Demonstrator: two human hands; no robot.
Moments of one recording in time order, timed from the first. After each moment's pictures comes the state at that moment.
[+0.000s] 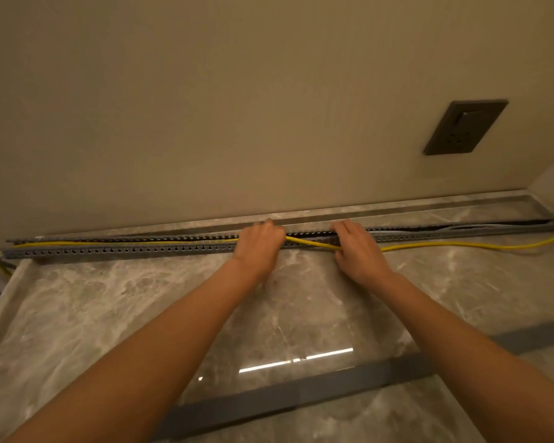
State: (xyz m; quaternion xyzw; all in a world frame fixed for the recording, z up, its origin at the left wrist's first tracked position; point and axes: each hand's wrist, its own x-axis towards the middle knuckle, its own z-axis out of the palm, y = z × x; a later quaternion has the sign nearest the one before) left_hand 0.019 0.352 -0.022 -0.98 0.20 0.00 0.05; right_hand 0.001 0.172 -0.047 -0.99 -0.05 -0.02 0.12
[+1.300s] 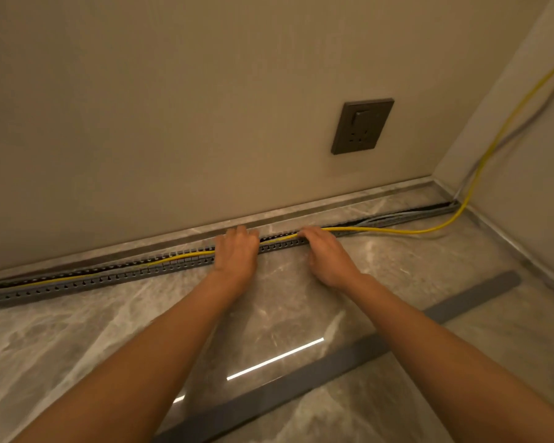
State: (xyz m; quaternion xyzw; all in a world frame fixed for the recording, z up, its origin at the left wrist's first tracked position) left_hand 0.024 0.254 -0.030 -0.98 0.20 0.03 0.02; right_hand -0.013 0.092 -0.052 -0.98 0.00 -0.02 0.21
